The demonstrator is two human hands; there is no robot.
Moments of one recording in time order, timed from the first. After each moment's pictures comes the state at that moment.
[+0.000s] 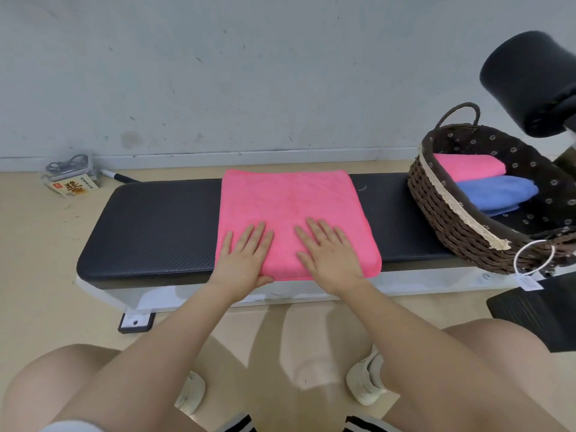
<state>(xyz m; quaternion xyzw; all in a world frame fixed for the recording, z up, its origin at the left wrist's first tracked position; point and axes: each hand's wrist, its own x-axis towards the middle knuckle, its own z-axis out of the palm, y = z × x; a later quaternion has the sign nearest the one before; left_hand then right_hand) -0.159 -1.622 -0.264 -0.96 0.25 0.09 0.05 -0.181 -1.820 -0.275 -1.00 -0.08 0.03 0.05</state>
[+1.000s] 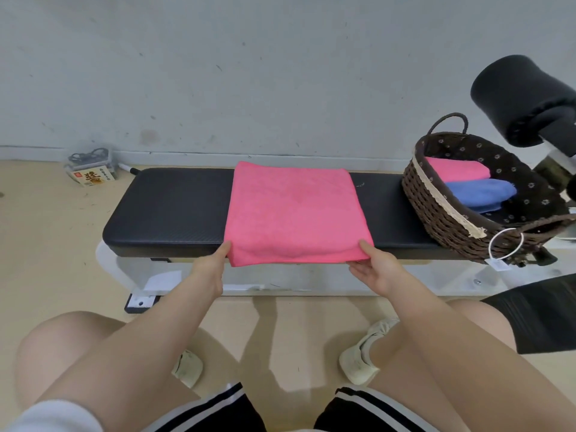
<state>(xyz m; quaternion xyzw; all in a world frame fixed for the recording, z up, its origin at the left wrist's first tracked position) -0.200 -1.588 -0.265 -0.64 -0.38 0.16 -0.65 -0.233 -1.881 -0.262 -0.52 0.37 0.08 0.77</state>
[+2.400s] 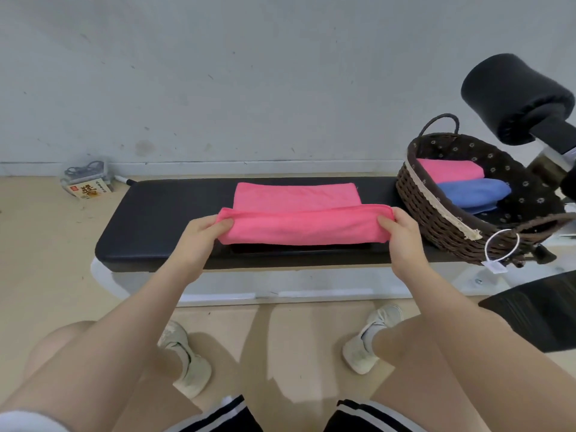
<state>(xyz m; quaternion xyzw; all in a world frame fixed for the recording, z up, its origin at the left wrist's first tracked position) -0.185 -1.584 -0.199 -0.75 0.00 0.07 -0.66 -0.226 -1.904 -0.212 -0.72 0.17 -0.14 0.66</state>
